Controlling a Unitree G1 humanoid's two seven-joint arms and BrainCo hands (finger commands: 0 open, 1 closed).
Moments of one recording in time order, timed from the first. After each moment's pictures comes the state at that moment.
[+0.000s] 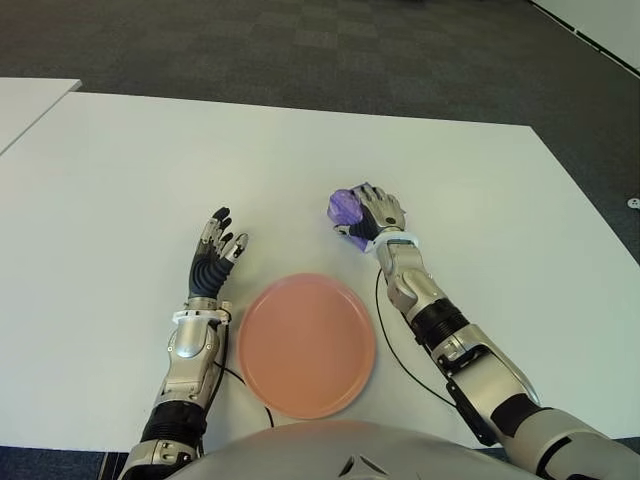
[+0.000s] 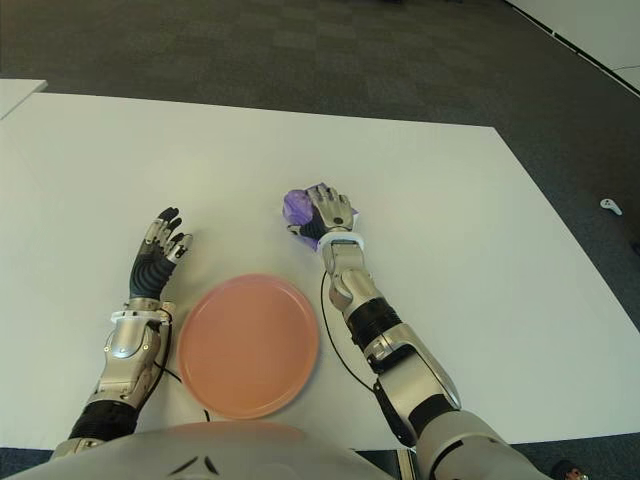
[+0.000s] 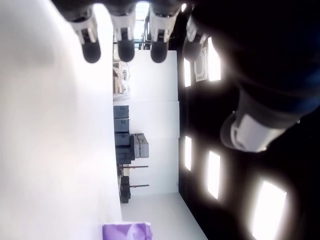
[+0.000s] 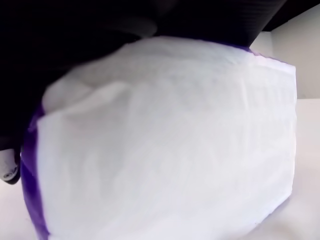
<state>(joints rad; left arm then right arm) 0.08 0.01 0.06 0.43 -0.01 -0.57 0.01 -0.47 -0.24 0.51 0.51 -0.99 0.33 -0.08</state>
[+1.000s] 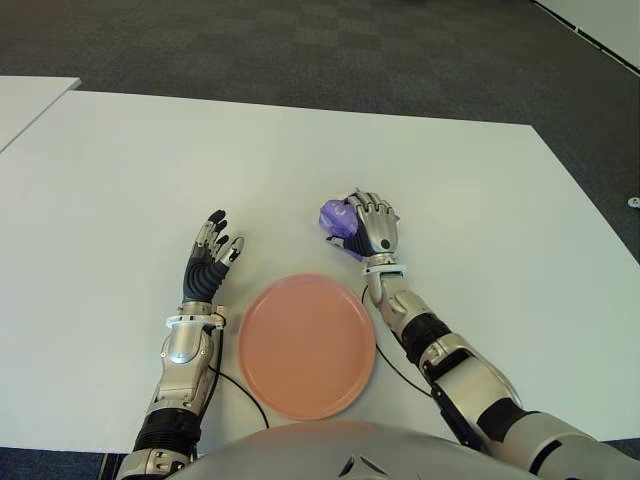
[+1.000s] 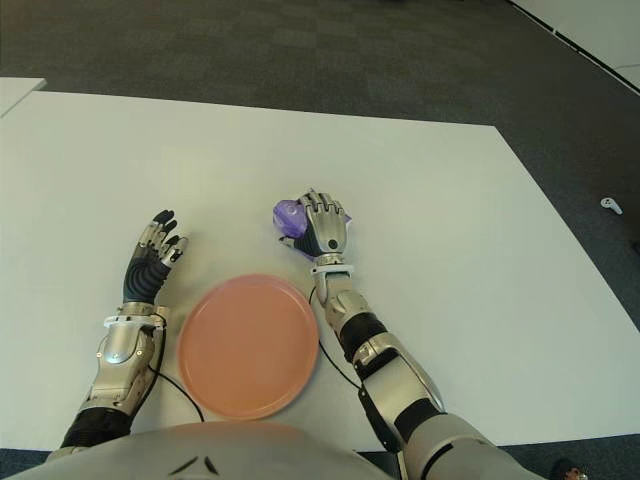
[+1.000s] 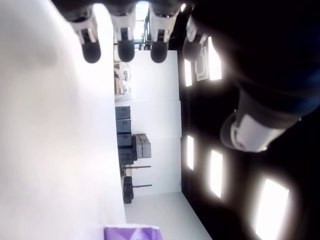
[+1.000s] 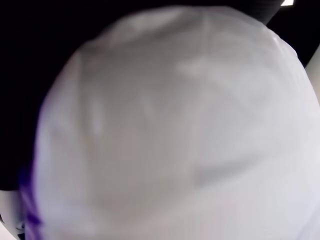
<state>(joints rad) 0.11 0.03 0.06 0.40 -0.01 -0.56 -0.01 -0.46 -0.16 0.51 0.86 -0.93 0.03 -0.81</state>
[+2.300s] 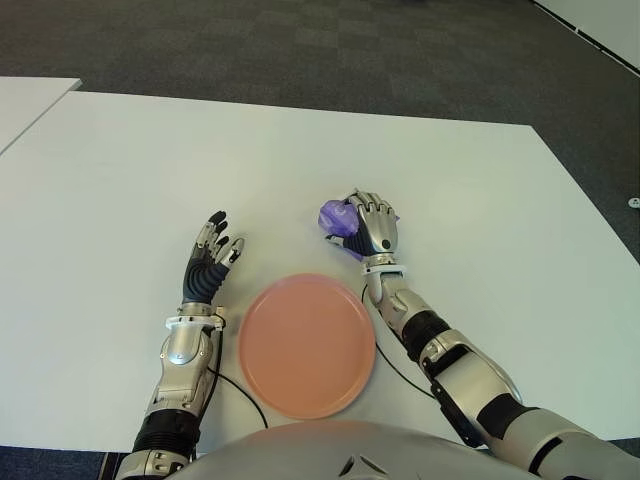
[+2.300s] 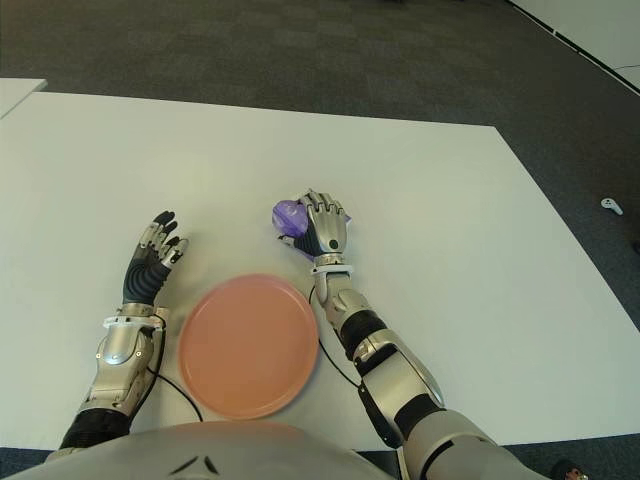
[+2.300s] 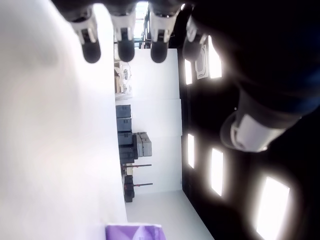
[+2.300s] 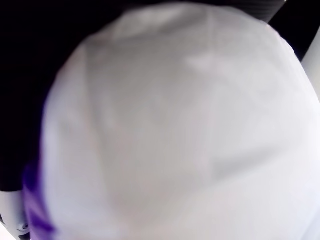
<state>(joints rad) 0.11 0.03 0.06 0.40 -0.01 -0.55 -0.01 -0.48 -0.16 0.52 0.89 -0.84 -0.03 -0.84</state>
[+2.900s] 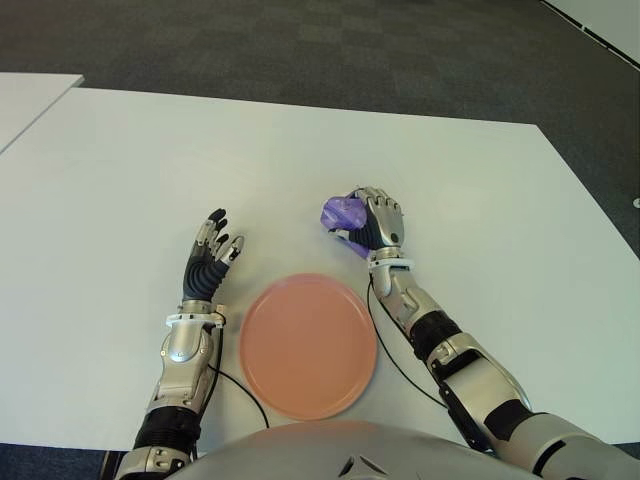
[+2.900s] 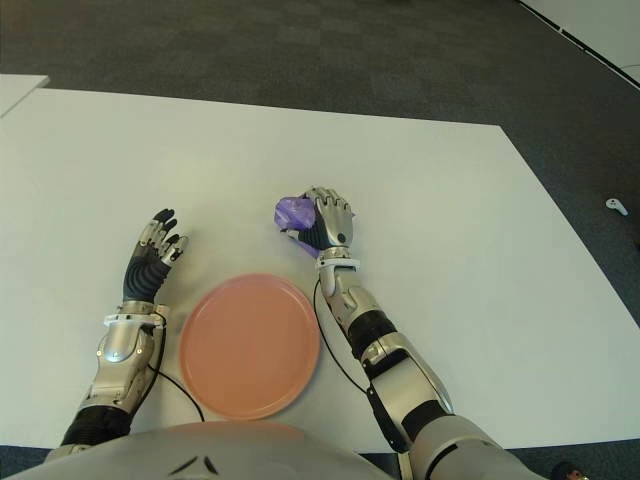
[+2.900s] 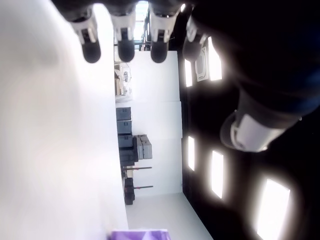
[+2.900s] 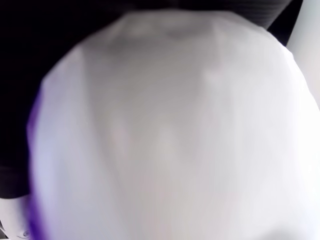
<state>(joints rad) 0.10 0.03 0.06 0.41 -0.01 -0.55 -0.01 -0.45 -0.24 0.43 0.65 -0.77 -0.06 -0.70</state>
